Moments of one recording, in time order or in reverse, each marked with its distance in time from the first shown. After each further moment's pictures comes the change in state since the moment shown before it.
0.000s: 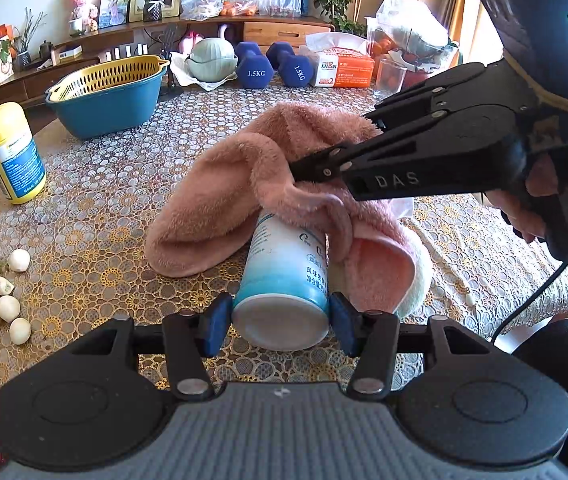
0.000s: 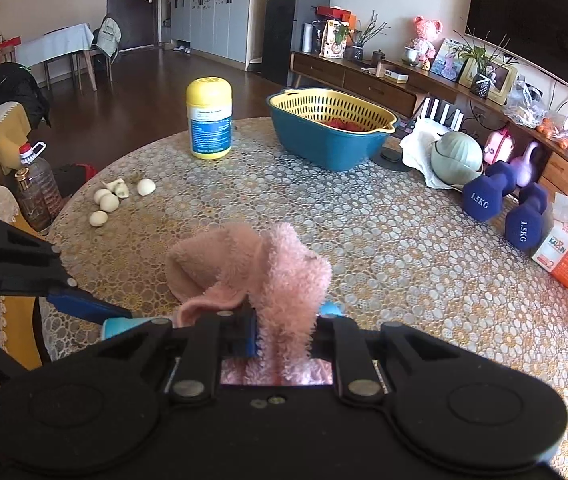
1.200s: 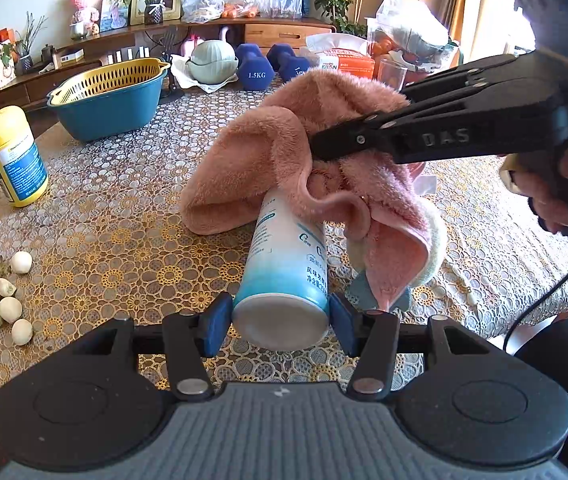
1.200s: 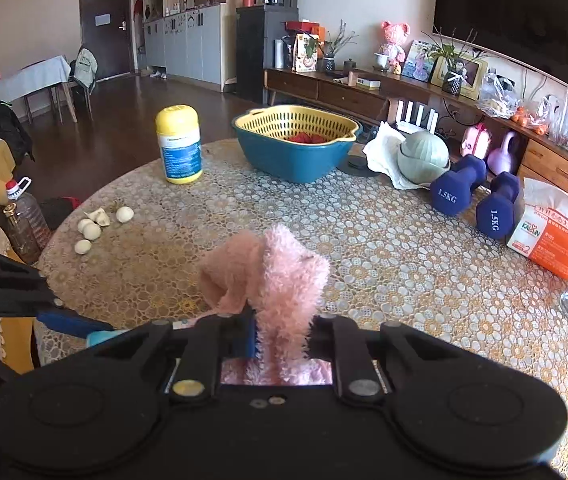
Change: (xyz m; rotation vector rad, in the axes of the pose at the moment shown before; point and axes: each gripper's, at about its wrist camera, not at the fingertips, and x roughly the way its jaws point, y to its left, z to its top) left arm 0.001 -0.002 0.001 0.006 -0.005 0.009; right arm -0.027 -0.017 -0.005 0.080 -0.067 -0.009
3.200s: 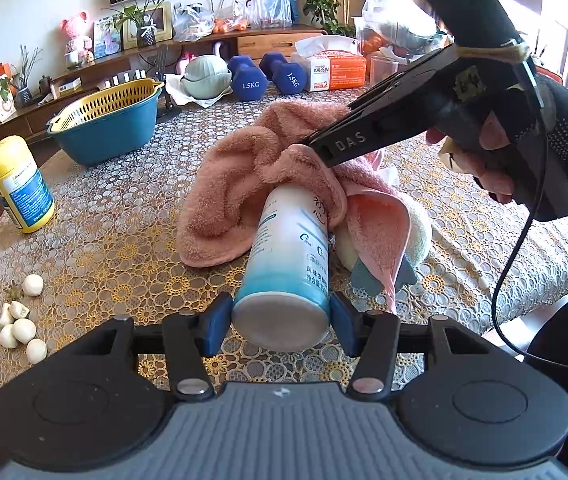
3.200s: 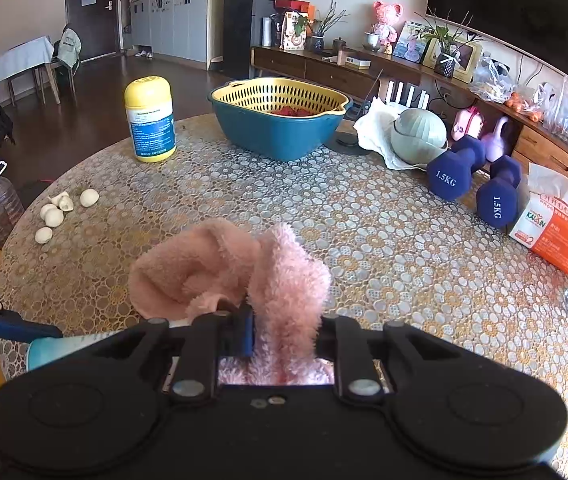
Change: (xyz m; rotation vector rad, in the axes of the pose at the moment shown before) left arm -0.002 -0.011 -0.008 0.089 -0.032 0.053; right arm 0.049 -0.013 0.004 0.011 0.073 -0.061
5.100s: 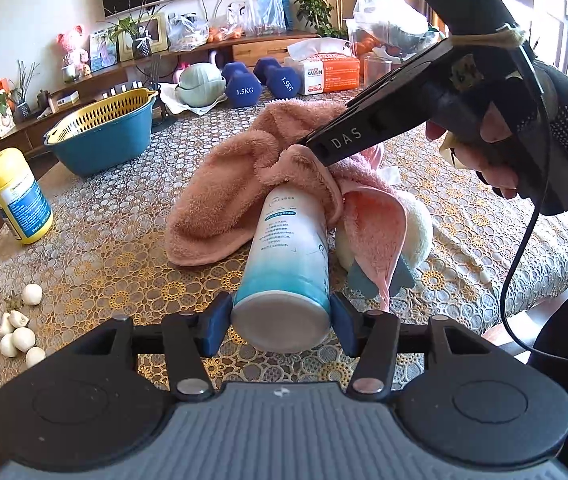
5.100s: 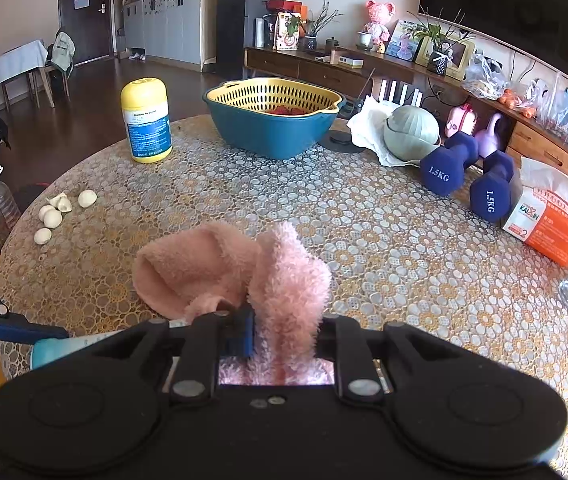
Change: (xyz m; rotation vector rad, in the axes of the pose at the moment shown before) left arm 0.004 -0.007 -0.003 0.039 -0.024 0.011; right arm -0.007 0.001 -0.005 0.014 -0.005 -0.015
